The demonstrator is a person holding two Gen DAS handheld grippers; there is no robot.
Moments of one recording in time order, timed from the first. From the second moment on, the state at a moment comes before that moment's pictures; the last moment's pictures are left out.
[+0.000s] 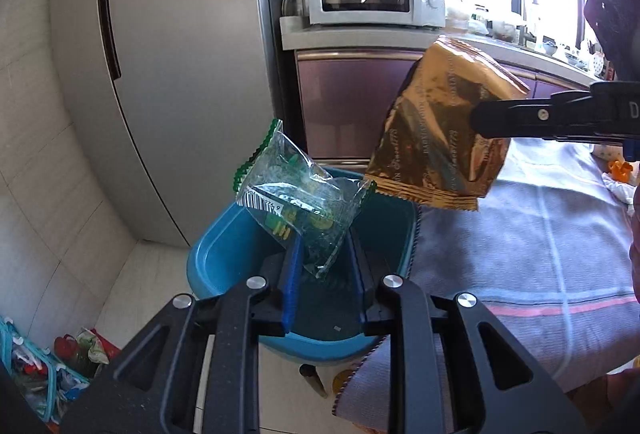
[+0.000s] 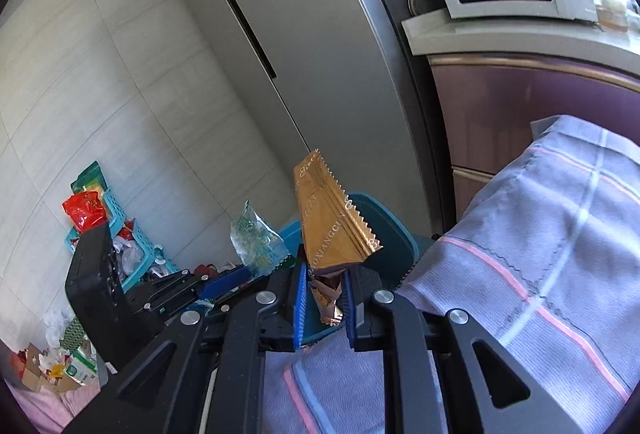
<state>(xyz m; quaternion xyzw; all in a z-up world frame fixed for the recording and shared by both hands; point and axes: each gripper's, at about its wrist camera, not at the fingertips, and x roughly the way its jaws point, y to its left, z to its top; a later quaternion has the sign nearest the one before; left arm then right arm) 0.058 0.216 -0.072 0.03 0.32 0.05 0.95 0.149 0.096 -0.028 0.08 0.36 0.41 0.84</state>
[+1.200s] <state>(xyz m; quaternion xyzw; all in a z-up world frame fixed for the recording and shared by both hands) 0.058 0.221 -0.087 -0.03 0.31 0.05 0.95 0.158 0.100 -0.051 0.06 0.40 0.37 0.84</state>
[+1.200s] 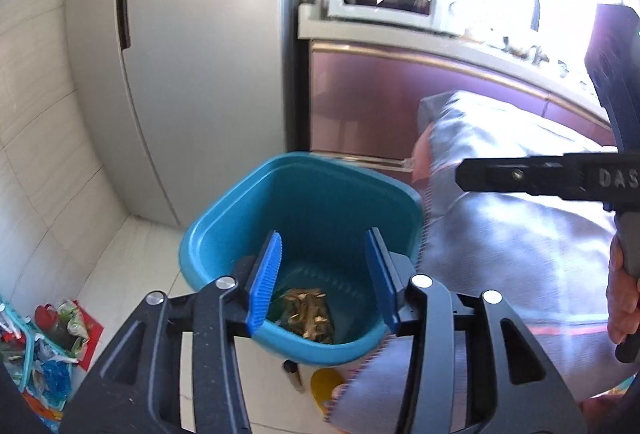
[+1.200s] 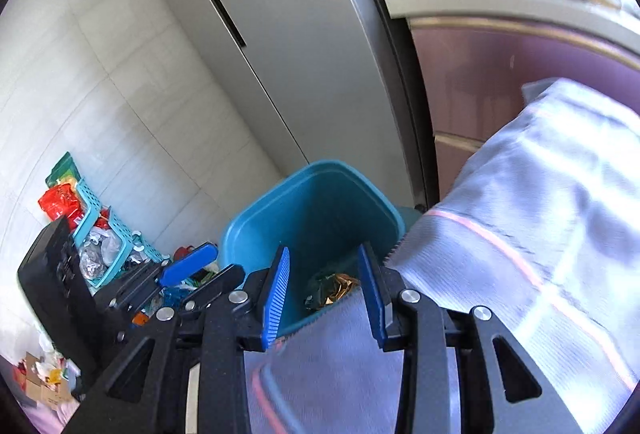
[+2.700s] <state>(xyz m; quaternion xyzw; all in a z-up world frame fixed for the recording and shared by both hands) 0.095 -0.073 -0.083 0.00 0.41 -0.31 0.86 -0.001 -0.223 -0.061 0.19 0.29 0.08 0.93</state>
